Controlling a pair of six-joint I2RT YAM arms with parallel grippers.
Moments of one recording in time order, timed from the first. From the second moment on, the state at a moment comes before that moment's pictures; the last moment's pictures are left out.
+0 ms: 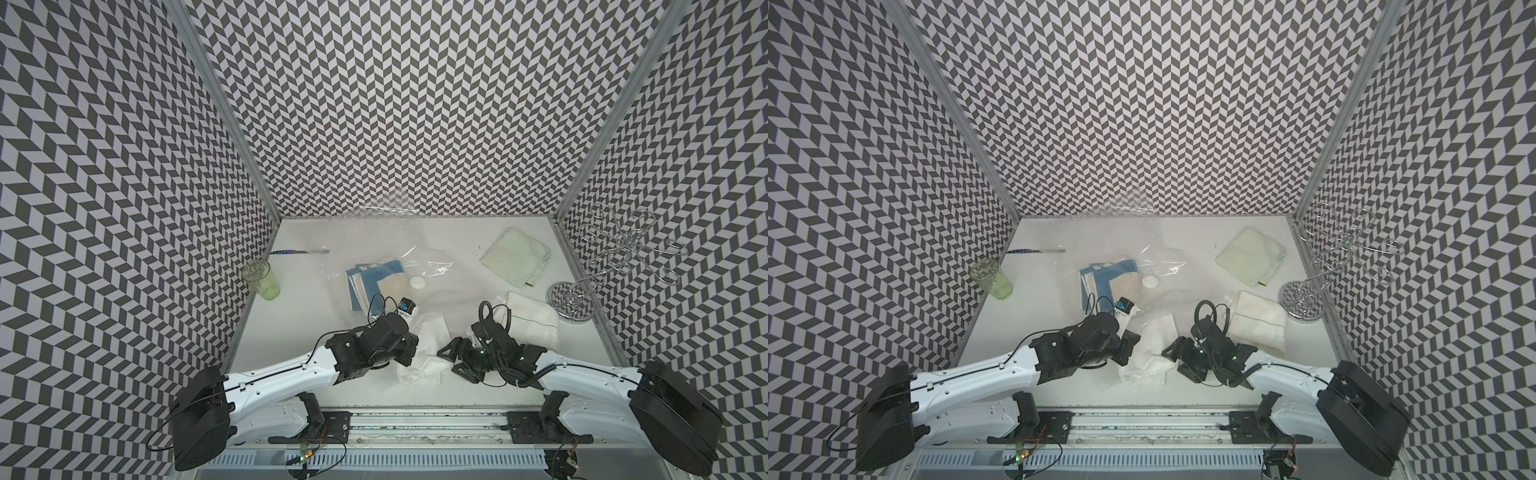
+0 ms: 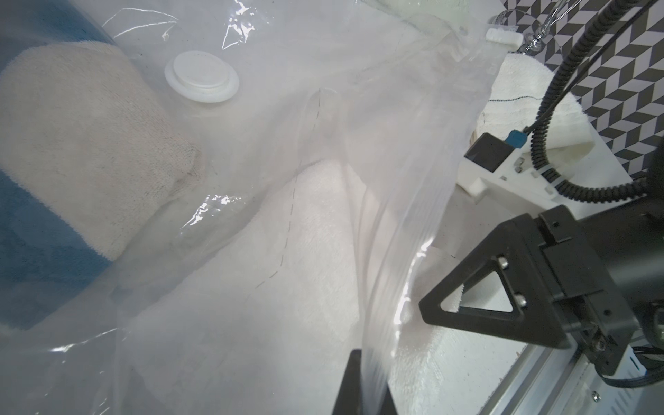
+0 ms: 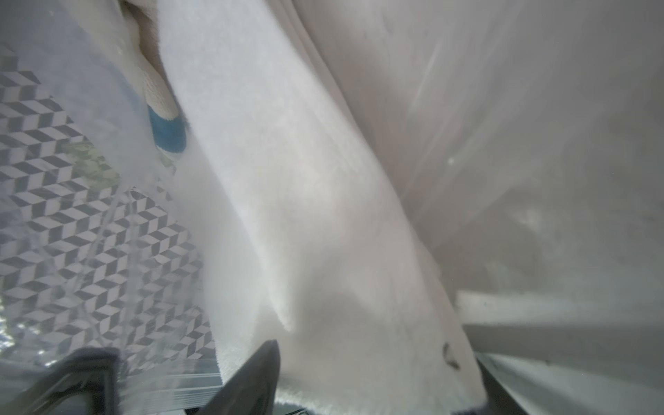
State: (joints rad) left arm -1.03 1.11 0.65 -0.26 -0.09 -0.48; right arm 0.80 1.19 0.33 0.05 -0.38 1.44
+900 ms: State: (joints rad) left arm -1.04 1.13 0.65 -0.26 -0.10 -0.48; right arm 0.92 1.17 0.29 0.15 -0.44 1.53
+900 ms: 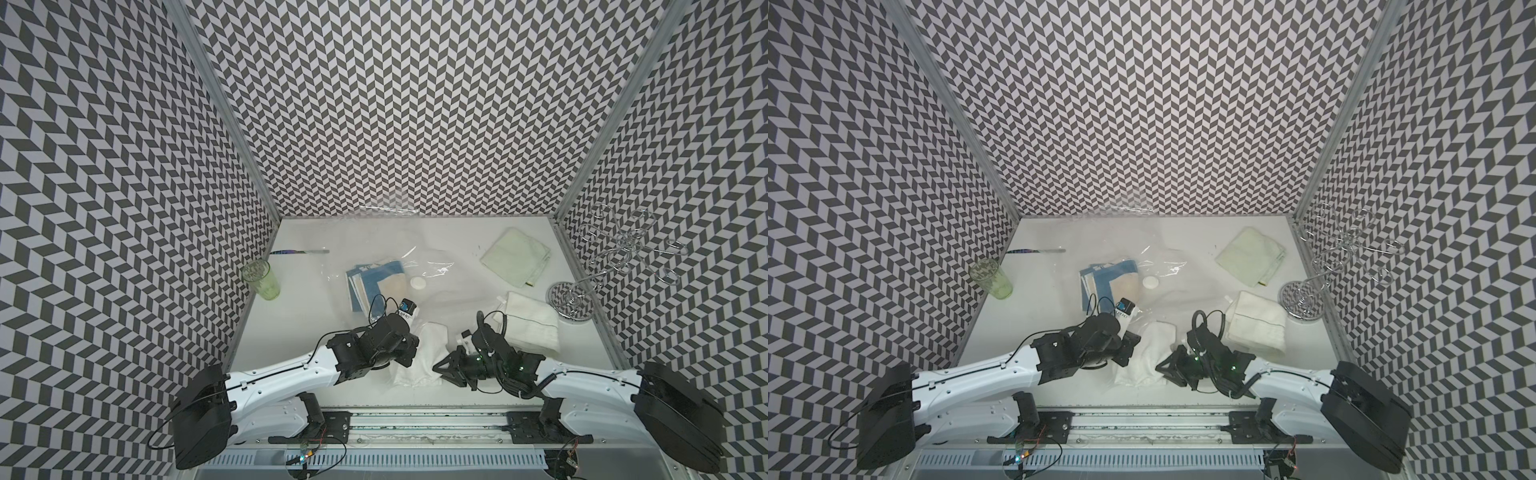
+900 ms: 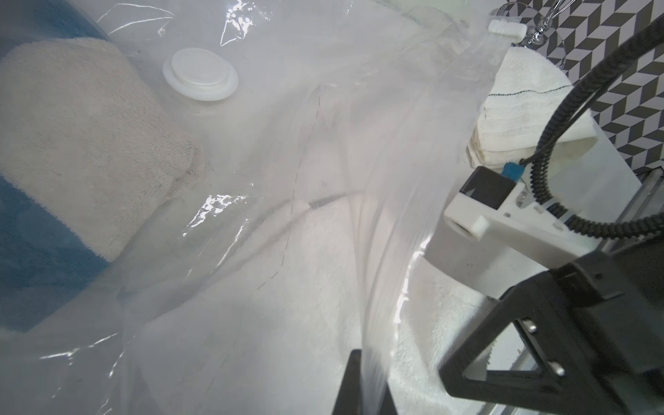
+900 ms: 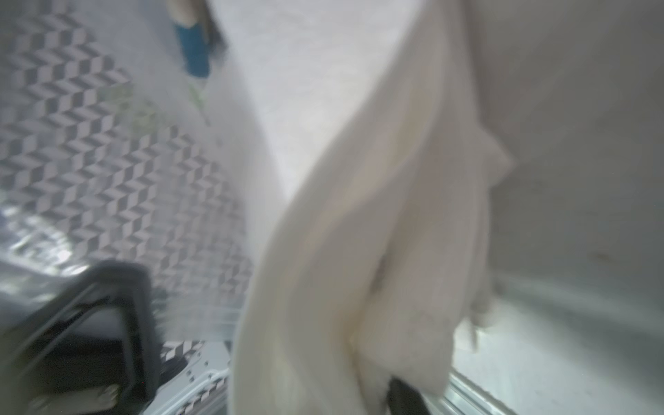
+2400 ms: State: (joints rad) left arm -1.01 1.21 0.66 -0.36 -0.16 -0.43; right arm 0.92 1.84 0.78 0.40 -0.29 0.82
